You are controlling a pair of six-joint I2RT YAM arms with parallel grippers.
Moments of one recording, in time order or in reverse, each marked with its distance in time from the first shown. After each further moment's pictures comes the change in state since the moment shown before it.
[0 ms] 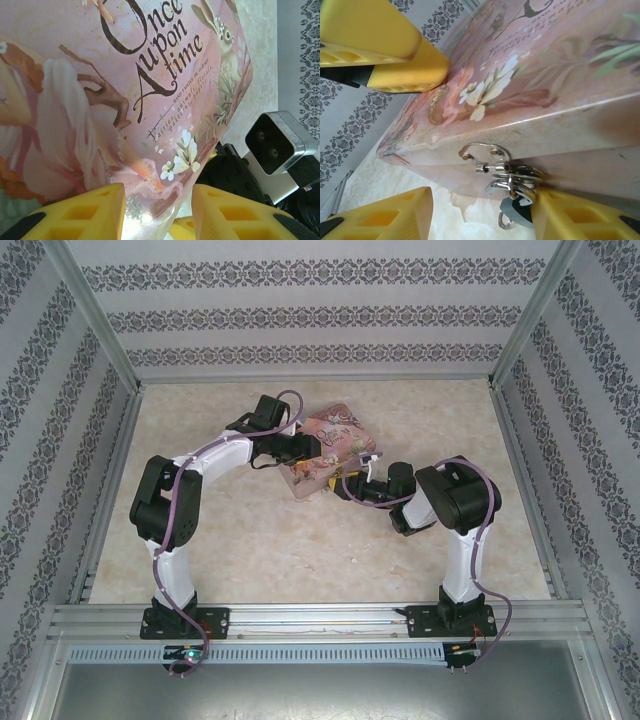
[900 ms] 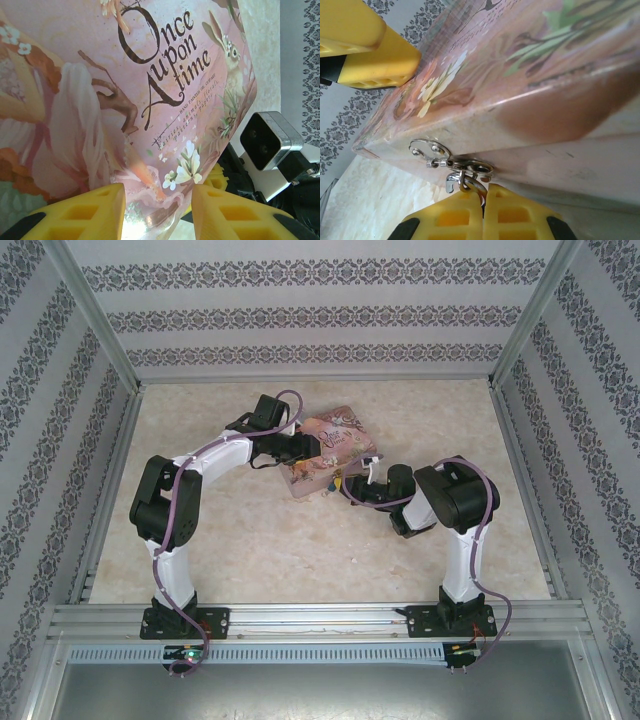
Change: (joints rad) left arm 0.002 0.000 0.000 -0.001 -0.011 0.000; right arm 0.002 0.013 -0.016 -0.008 0.060 -0.001
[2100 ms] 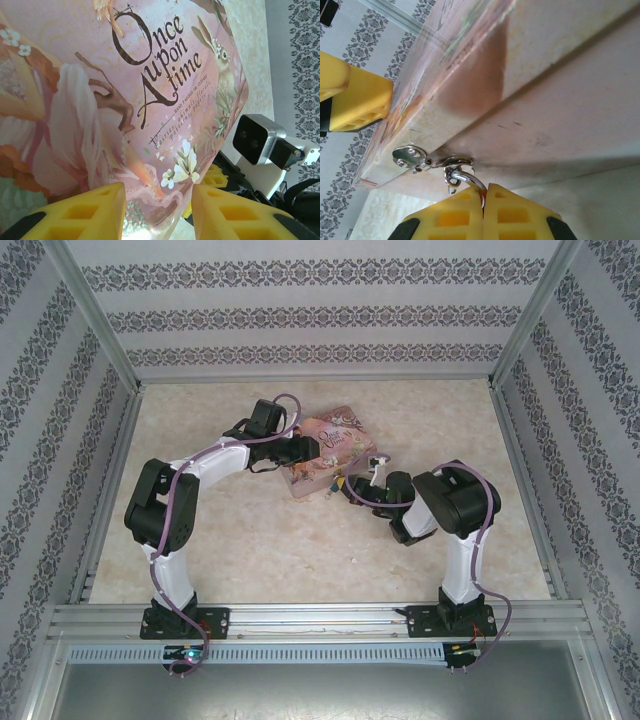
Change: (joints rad) left arm 0.000 -0.041 -0.097 0.126 0.000 -0.016; right arm 0.045 -0.038 -0.067 0.037 0.184 0.247
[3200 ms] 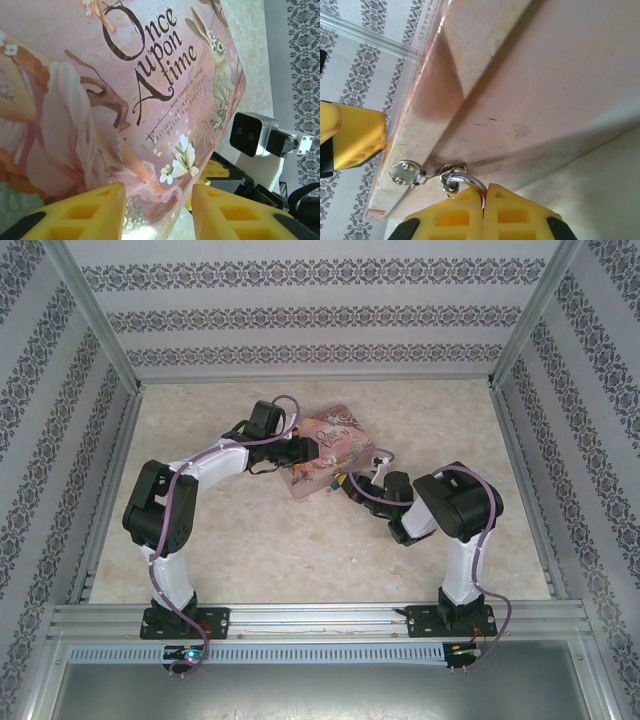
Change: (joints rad) left arm 0.000 -0.014 -0.025 0.021 -0.003 -0.007; right arm 0.010 -0.032 -0.002 -0.035 0.084 0.180
